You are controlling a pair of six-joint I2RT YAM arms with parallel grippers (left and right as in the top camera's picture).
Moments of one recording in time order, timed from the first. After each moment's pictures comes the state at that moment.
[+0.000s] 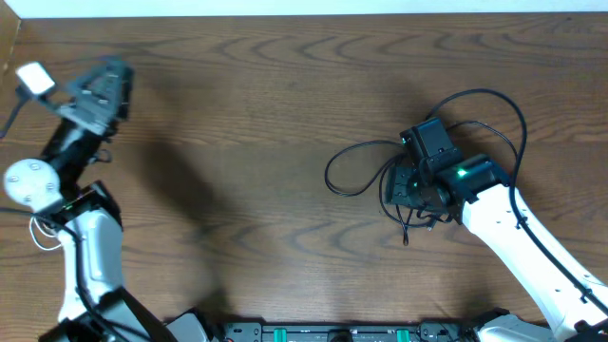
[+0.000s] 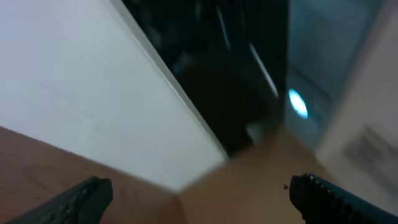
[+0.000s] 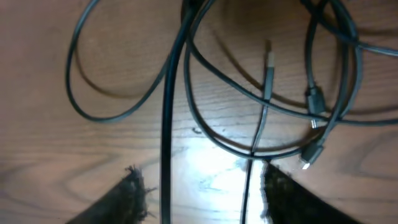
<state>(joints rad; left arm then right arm) 0.55 1.38 0.79 1.17 1.12 -1.57 0.44 1.39 1.01 -0.88 -0.04 0.63</state>
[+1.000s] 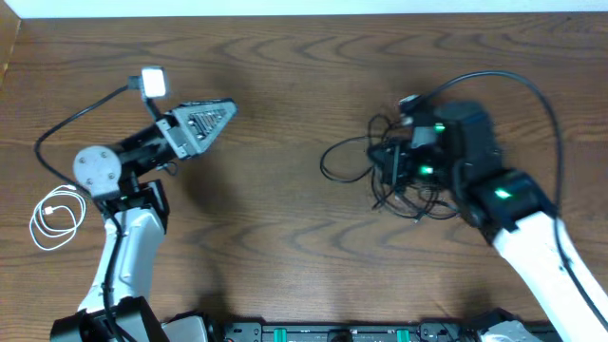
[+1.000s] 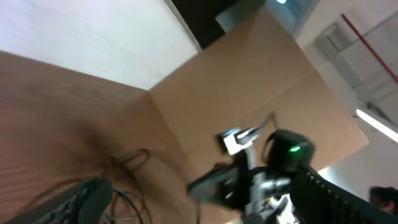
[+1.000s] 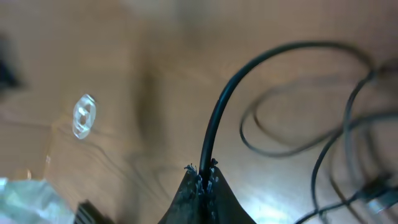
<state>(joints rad) 0.24 1.36 0.69 1.12 1.32 -1.41 0.38 1.19 1.05 -0.53 -0.43 0.47</state>
